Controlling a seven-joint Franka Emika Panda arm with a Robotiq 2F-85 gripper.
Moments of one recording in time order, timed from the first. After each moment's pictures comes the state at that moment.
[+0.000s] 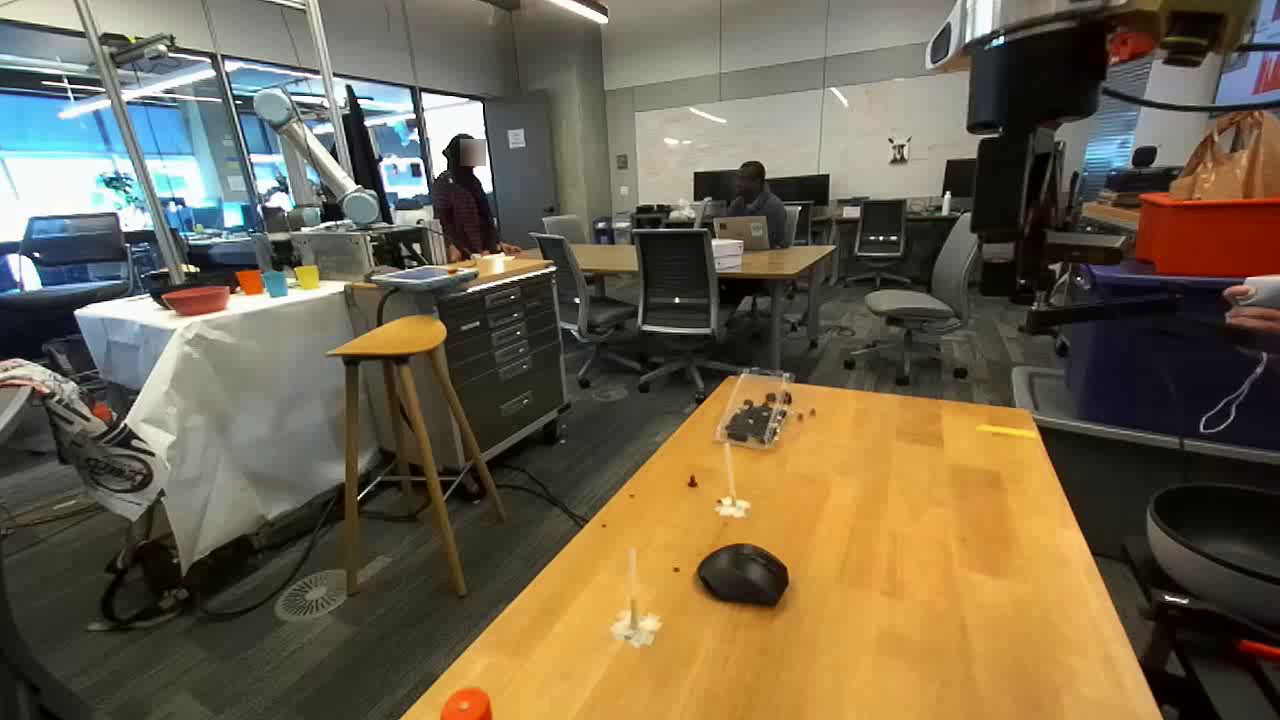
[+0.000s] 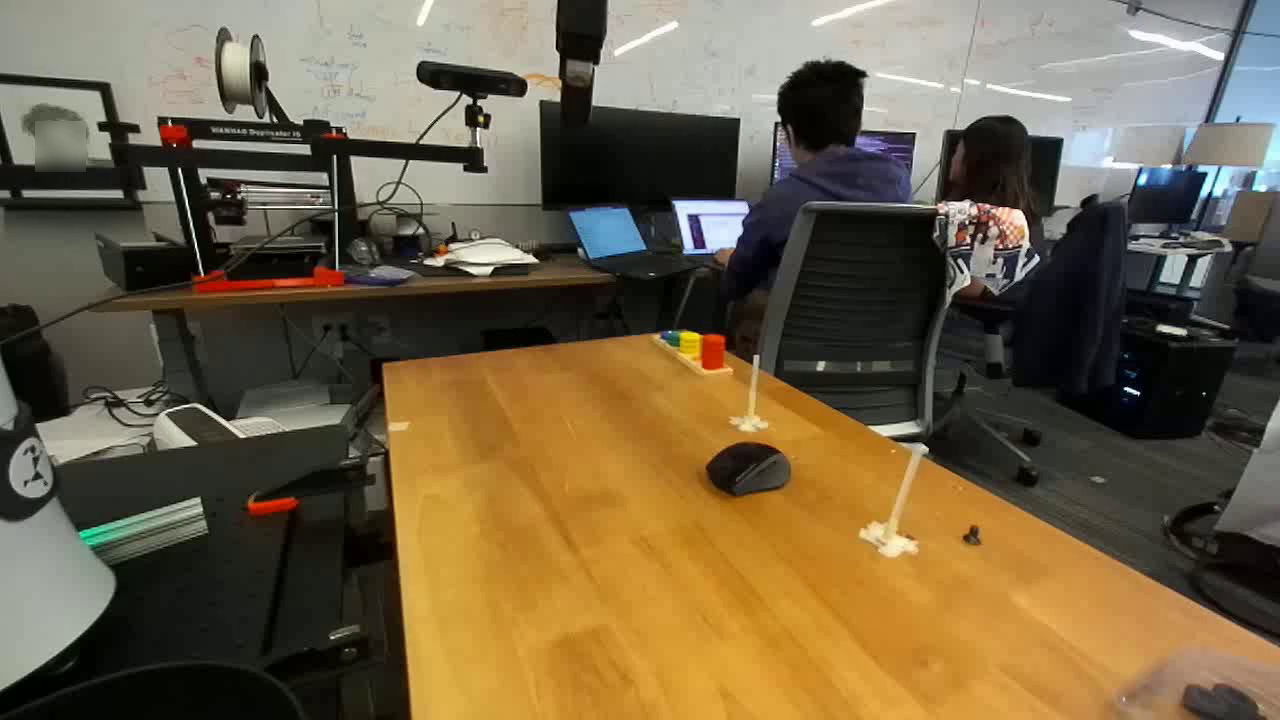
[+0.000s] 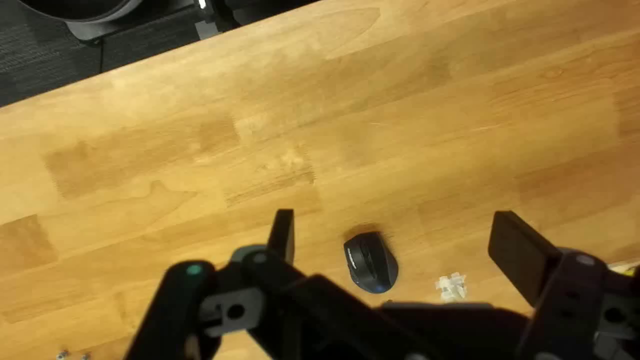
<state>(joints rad) -0.02 -0.41 0.05 -2.34 0.04 1.87 0.29</state>
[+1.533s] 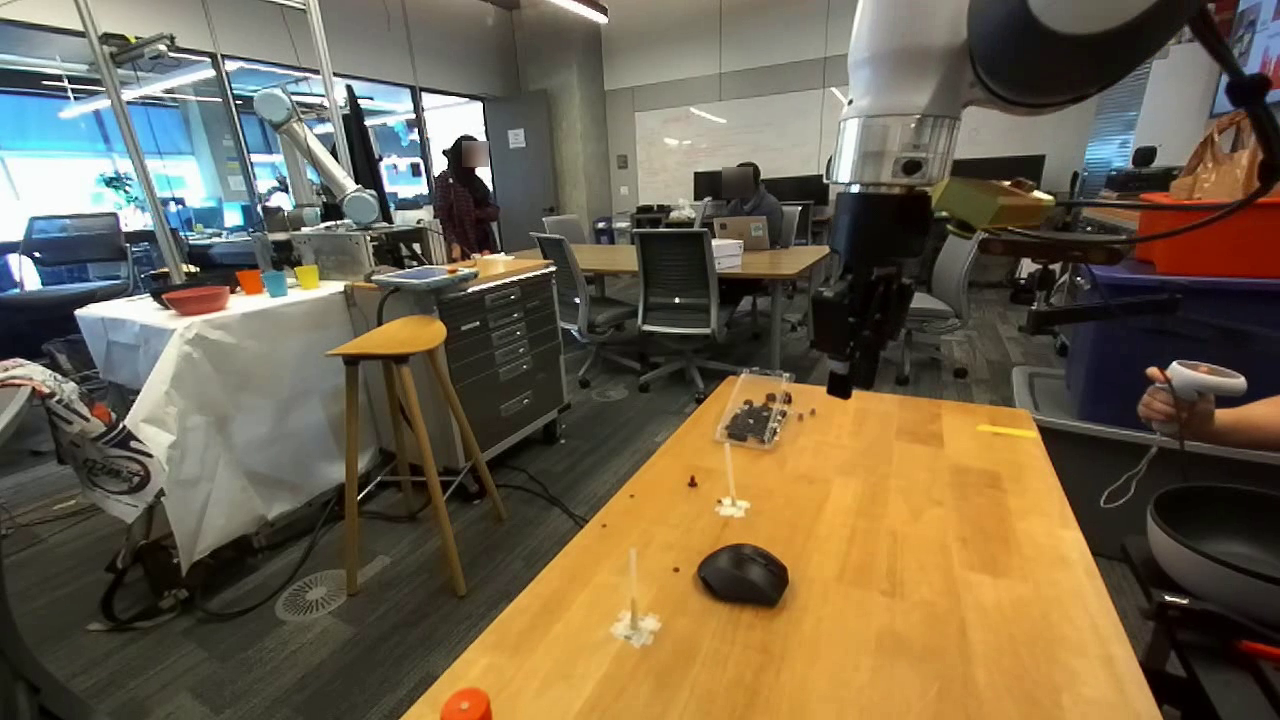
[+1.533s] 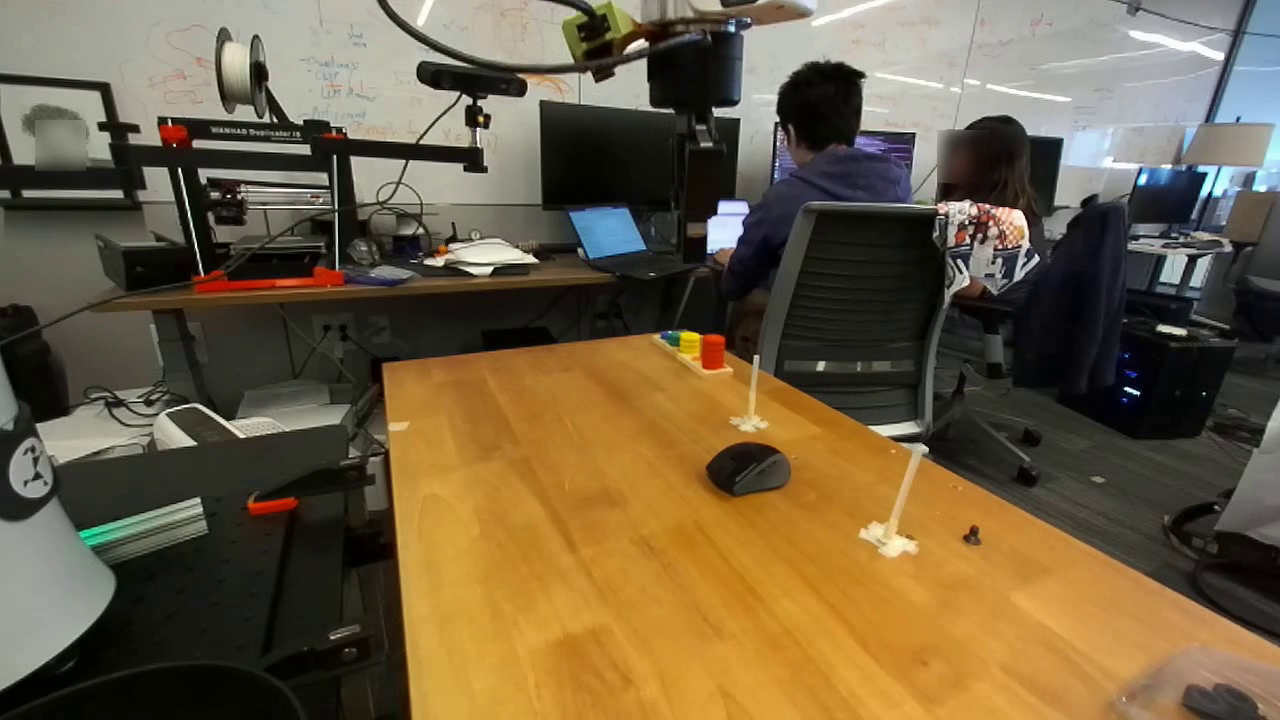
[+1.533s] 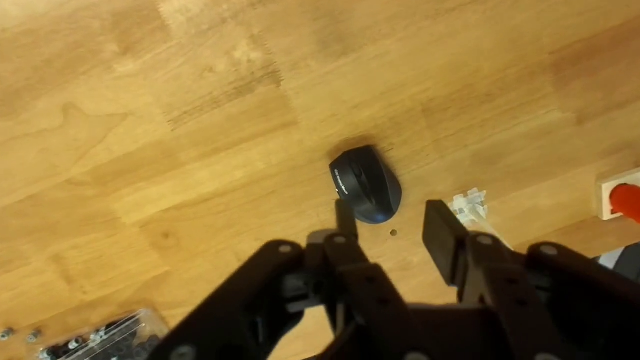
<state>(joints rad) -0.03 -0.10 0.05 -2.30 0.03 2.29 0.36</state>
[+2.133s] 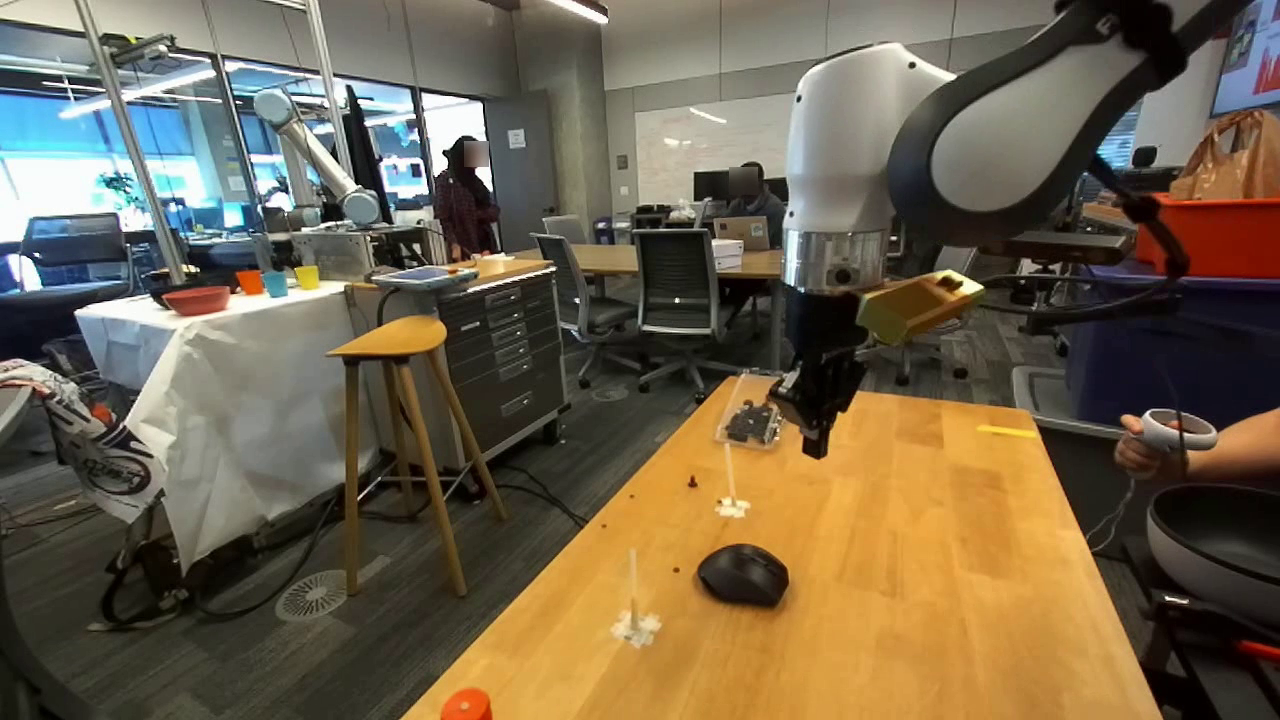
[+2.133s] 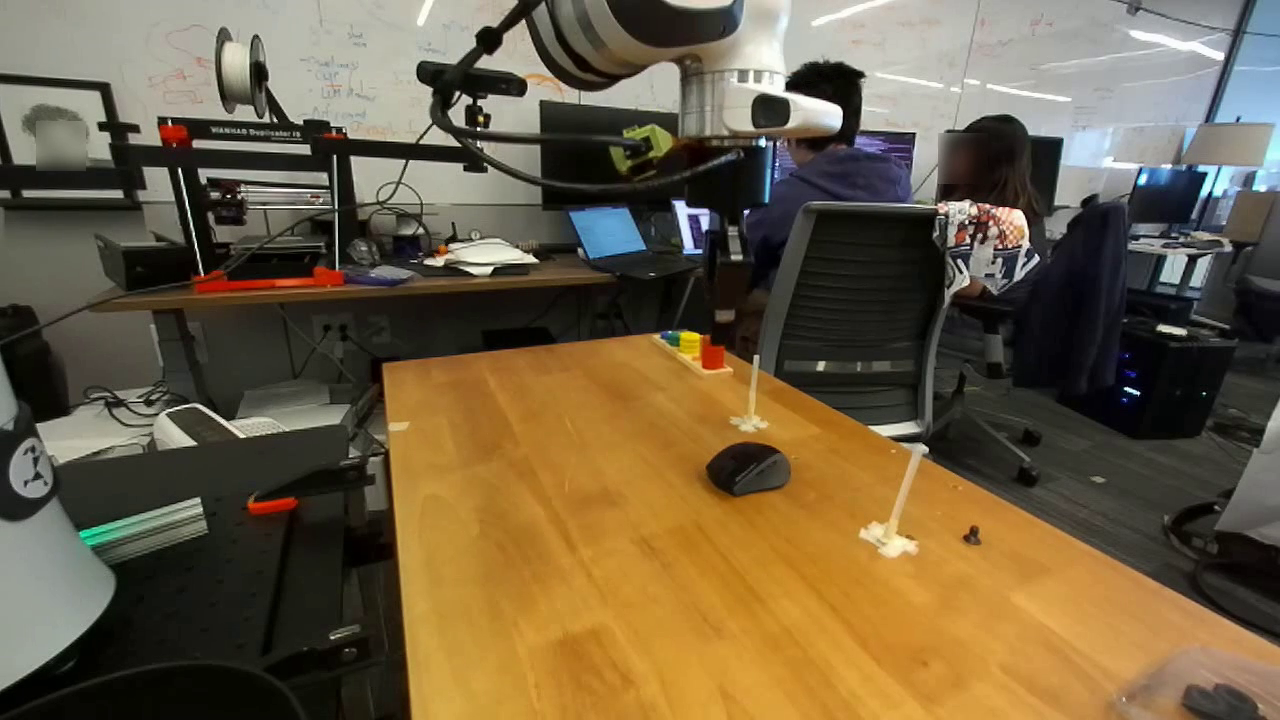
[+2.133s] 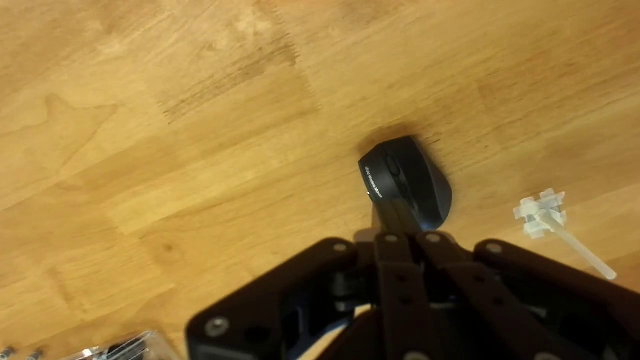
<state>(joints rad) -0.01 0.14 0.04 -2.22 -0.10 2.39 0.50</state>
